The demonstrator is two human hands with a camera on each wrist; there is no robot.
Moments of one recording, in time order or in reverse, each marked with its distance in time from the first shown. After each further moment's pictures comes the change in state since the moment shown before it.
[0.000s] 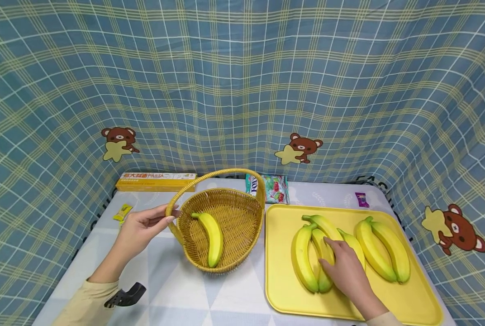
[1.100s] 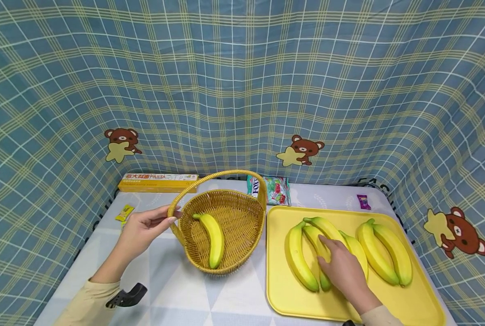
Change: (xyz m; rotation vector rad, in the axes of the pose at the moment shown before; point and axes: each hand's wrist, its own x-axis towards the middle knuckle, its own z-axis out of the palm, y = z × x) left_hand 0.001 -0.003 0.000 0.000 -0.008 0.003; right_hand 0.008 -0.008 0.003 -0.072 0.034 -0.040
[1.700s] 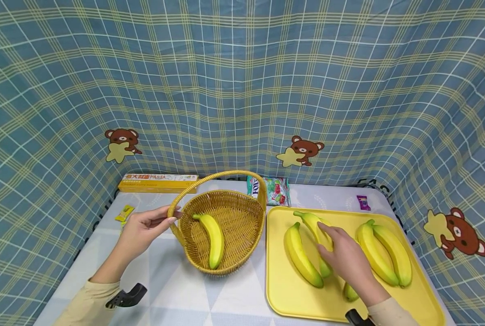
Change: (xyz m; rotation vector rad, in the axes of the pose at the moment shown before) left_hand 0.000 0.000 0.001 -0.017 -0.006 0.014; right_hand 0.008 -0.017 -0.040 0.051 0.016 -0.070
